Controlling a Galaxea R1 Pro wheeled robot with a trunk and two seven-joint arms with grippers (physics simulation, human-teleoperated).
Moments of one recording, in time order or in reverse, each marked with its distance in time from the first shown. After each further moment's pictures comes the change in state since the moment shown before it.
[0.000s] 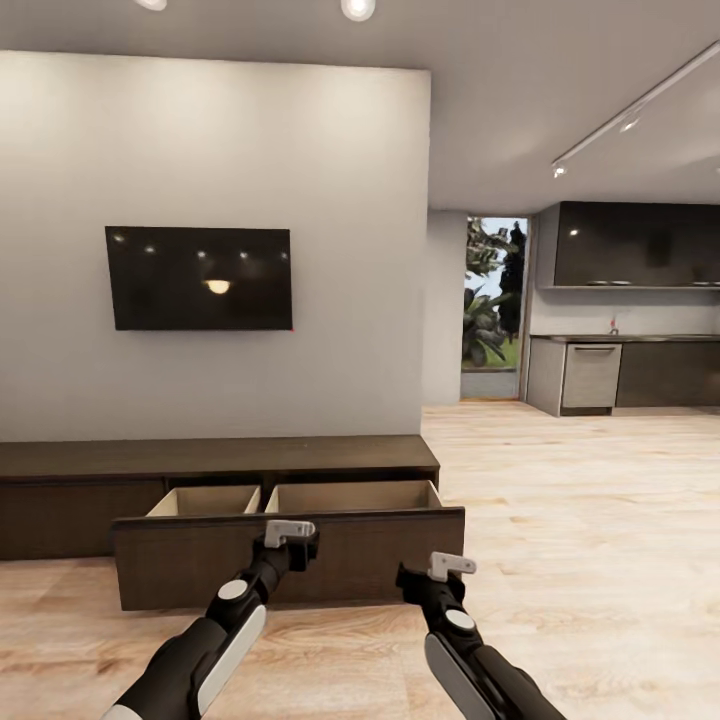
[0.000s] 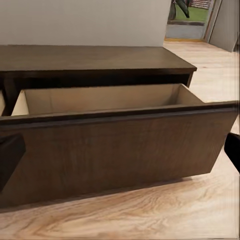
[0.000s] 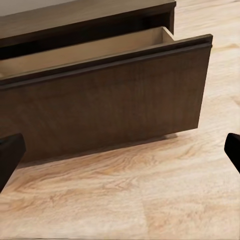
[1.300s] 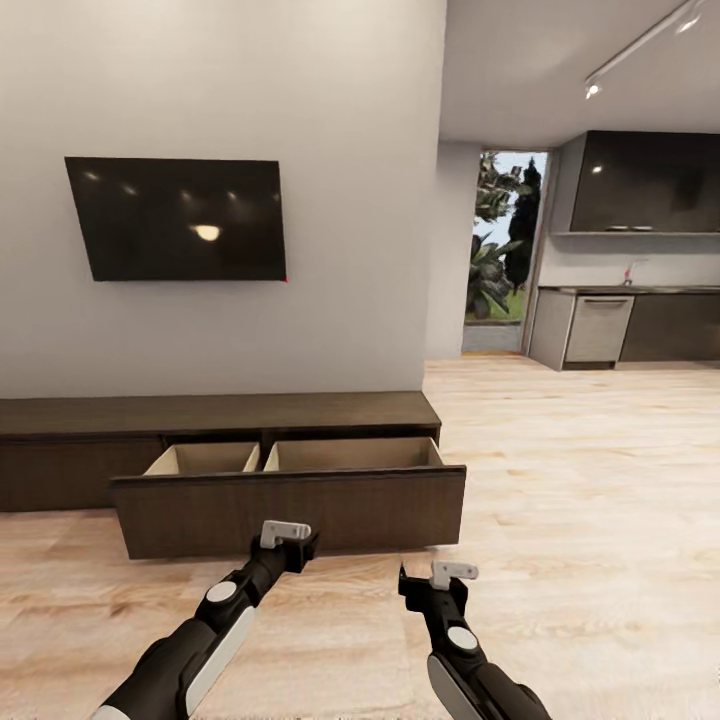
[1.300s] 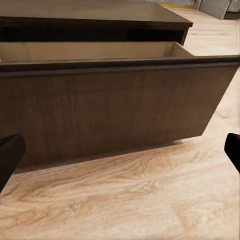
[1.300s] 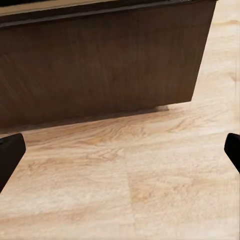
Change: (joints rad) left arm 0.001 0.036 0.000 0.005 0.008 -0.035 -0.102; right arm 0.039 -0.006 0.001 -0.004 0.107 -0.068 0.016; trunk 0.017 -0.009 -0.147
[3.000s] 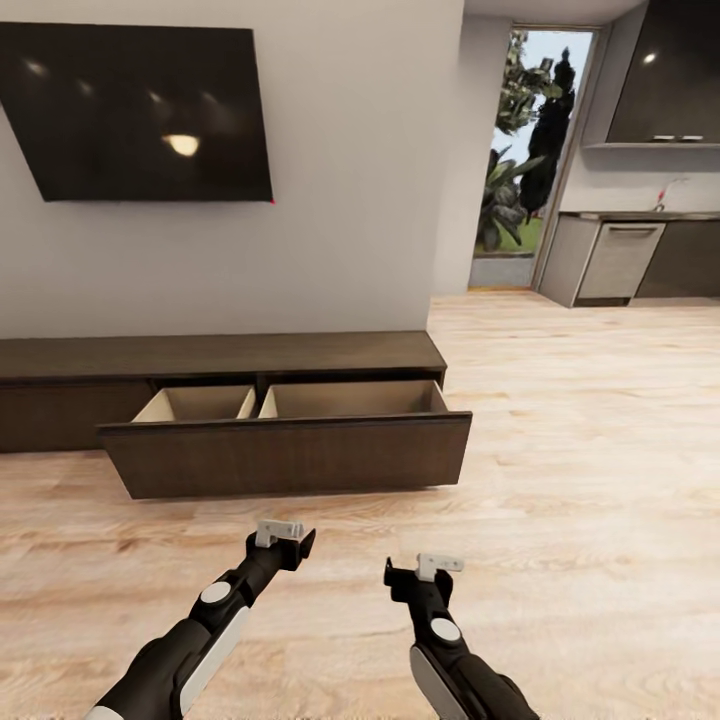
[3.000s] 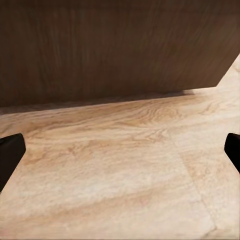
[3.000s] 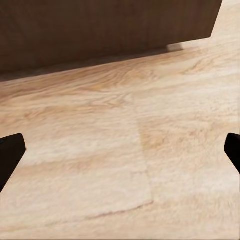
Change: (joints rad) left arm 0.001 0.016 0.005 0.000 0.000 -0.025 -0.007; right arm -0.019 0.058 -0.009 0.008 0.019 -0.004 -0.014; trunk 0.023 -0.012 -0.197
